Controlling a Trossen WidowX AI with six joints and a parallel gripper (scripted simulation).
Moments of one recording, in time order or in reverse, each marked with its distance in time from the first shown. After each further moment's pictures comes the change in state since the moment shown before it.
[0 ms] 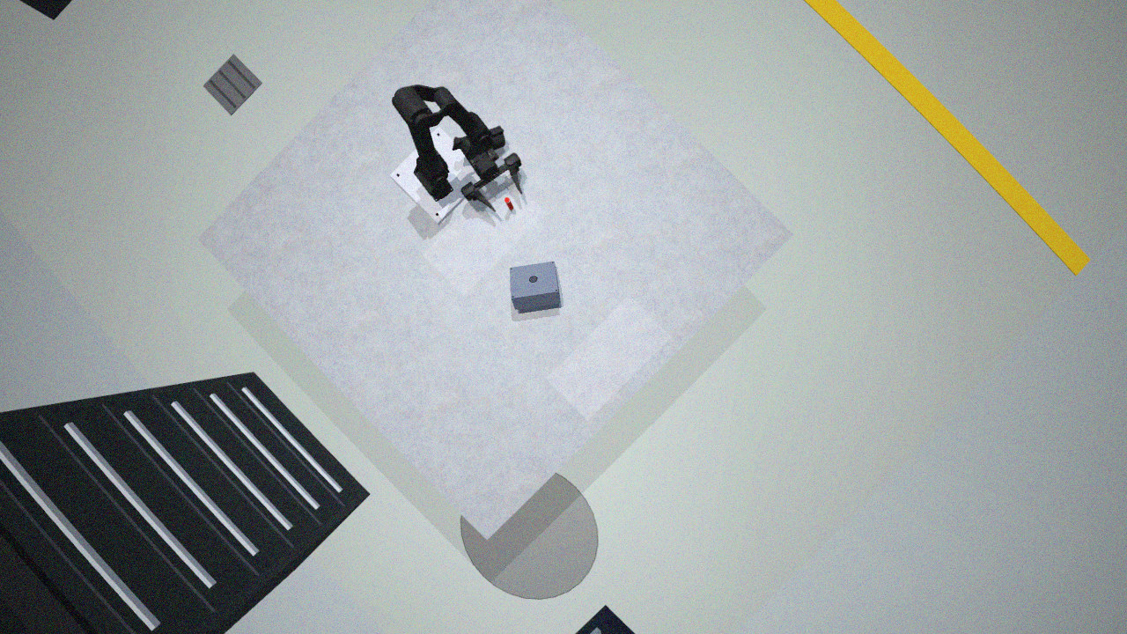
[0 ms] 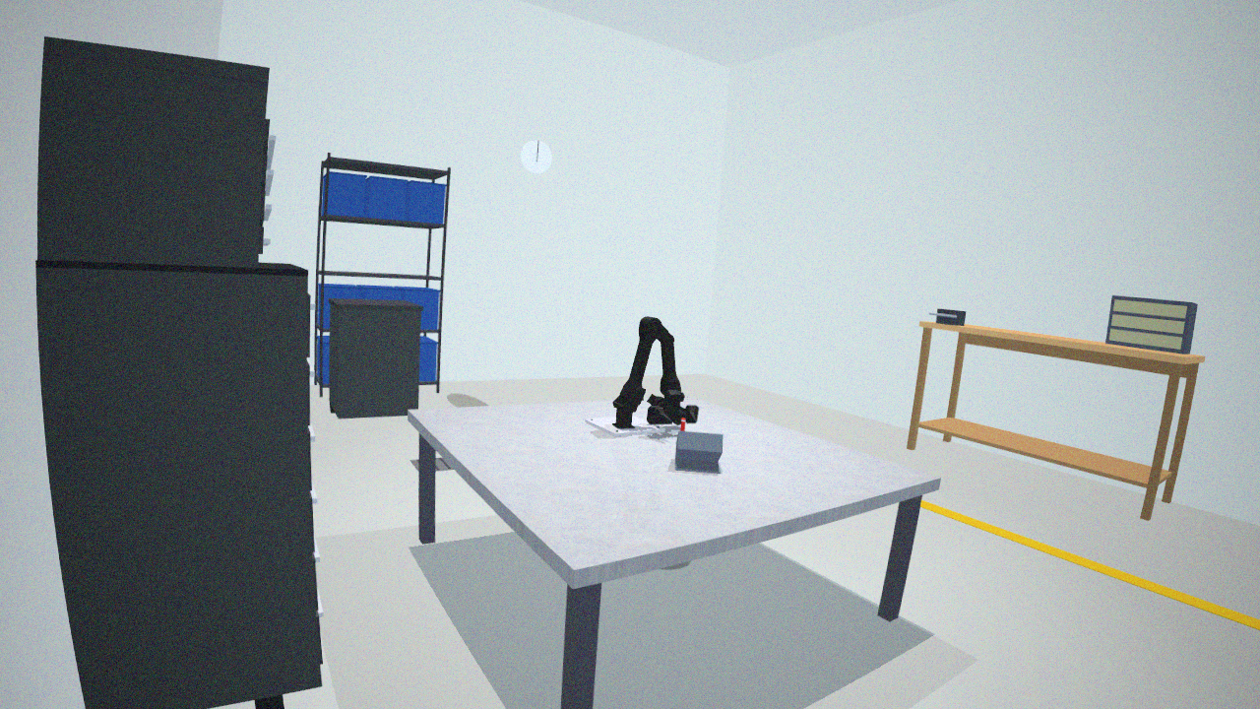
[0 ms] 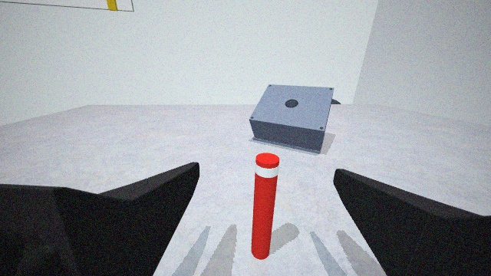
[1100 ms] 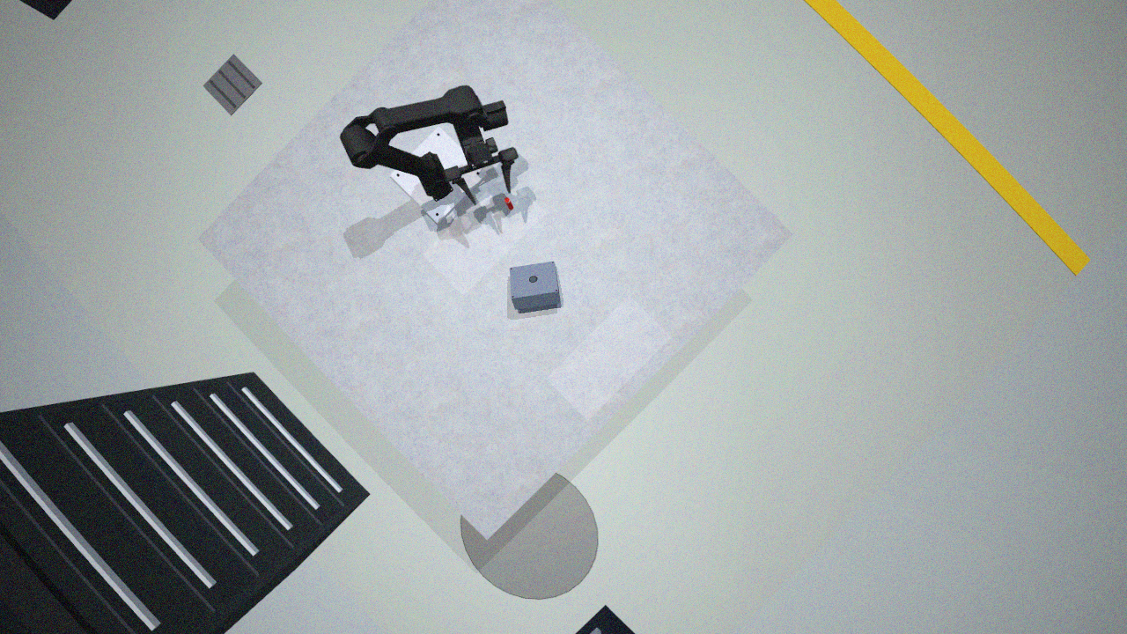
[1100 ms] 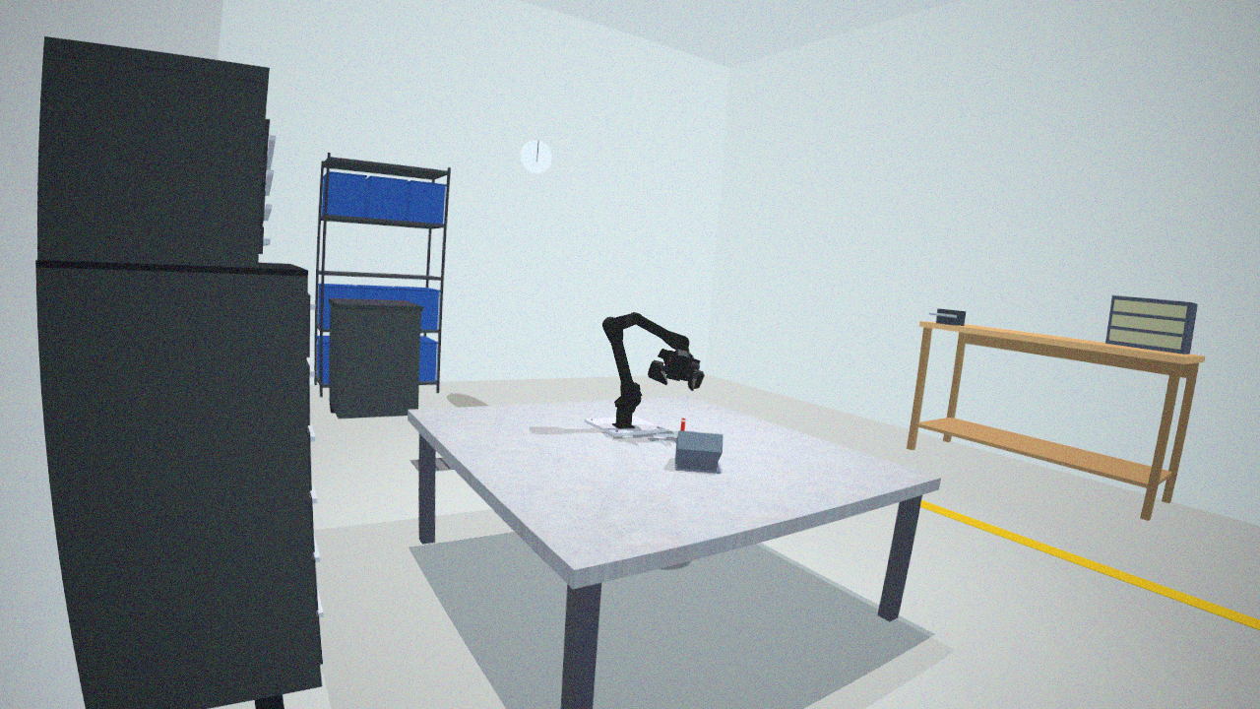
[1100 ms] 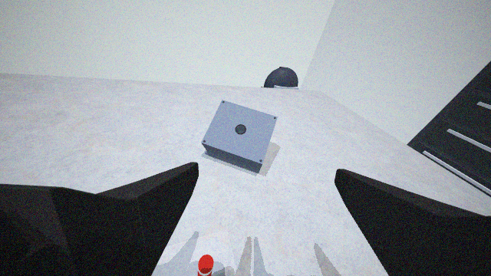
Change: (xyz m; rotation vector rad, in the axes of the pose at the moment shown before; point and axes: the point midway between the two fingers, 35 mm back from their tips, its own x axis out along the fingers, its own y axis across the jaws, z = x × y) arm 0.002 -0.022 0.134 -0.124 0.281 -0.238
